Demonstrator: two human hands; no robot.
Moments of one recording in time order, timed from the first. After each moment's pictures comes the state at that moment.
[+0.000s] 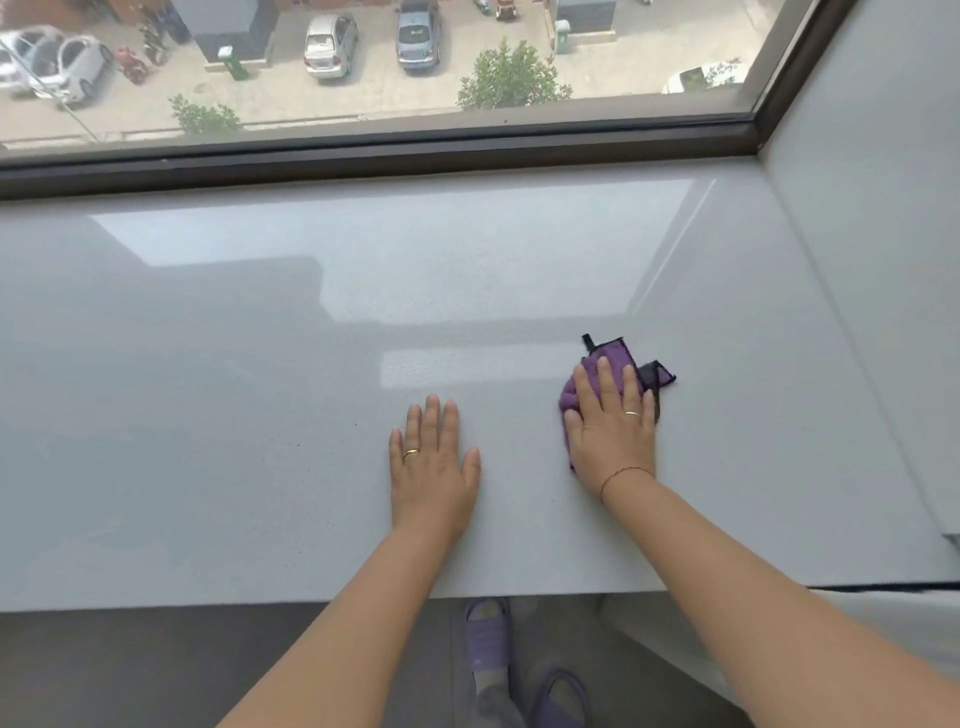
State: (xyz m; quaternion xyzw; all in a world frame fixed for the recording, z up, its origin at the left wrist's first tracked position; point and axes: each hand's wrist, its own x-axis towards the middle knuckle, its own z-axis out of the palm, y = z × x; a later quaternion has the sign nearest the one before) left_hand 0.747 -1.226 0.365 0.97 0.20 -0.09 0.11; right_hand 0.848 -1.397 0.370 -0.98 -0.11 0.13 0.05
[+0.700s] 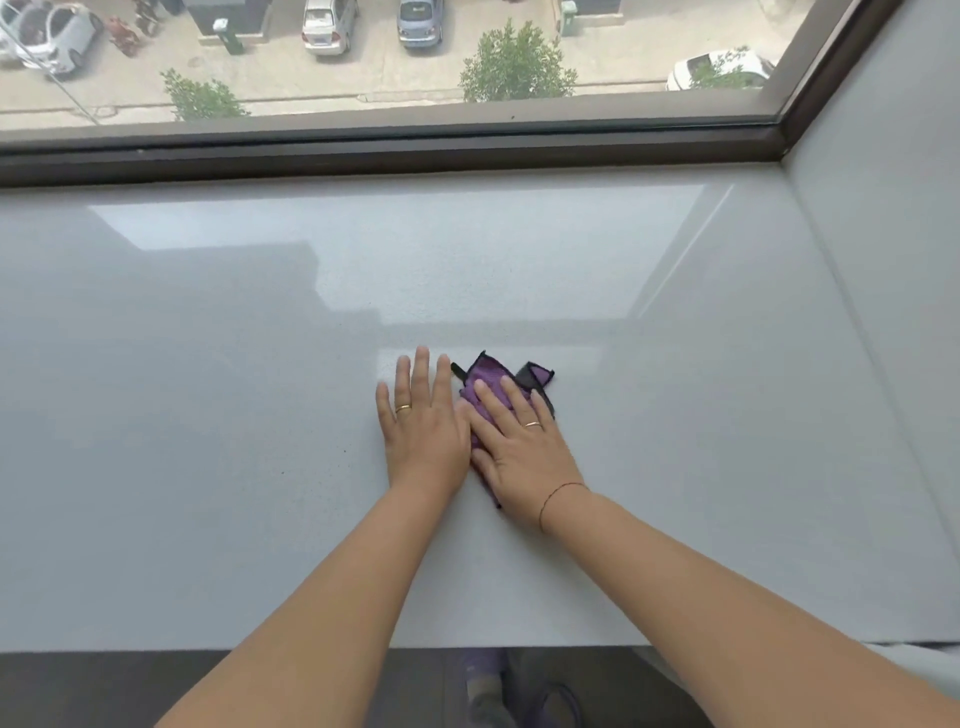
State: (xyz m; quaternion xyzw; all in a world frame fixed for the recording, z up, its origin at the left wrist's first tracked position) left_hand 0.819 -1.203 0.371 0.97 0.22 -0.01 0.08; right_hand 0.849 -1.326 0.366 -0.91 -0.37 0.15 0.06
